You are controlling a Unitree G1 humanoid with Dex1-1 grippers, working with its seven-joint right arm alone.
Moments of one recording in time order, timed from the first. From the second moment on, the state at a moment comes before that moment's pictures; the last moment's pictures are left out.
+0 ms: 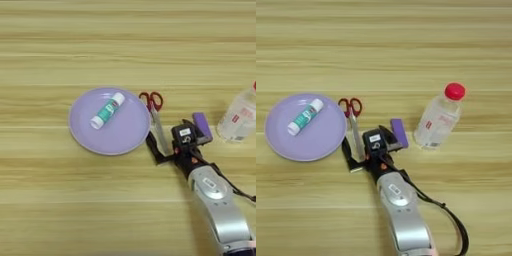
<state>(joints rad) 0.09 -0.11 0.07 0.03 -0.07 0.06 0.16</state>
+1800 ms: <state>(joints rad) 0.00 -0.12 0.01 0.16 -0.11 0.06 0.03</state>
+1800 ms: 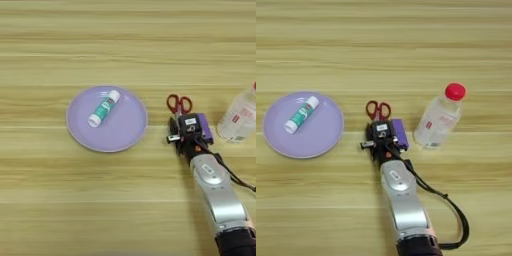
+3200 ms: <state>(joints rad) 0.11 -0.13 0.13 -0.22 -0.14 0.11 0.16</state>
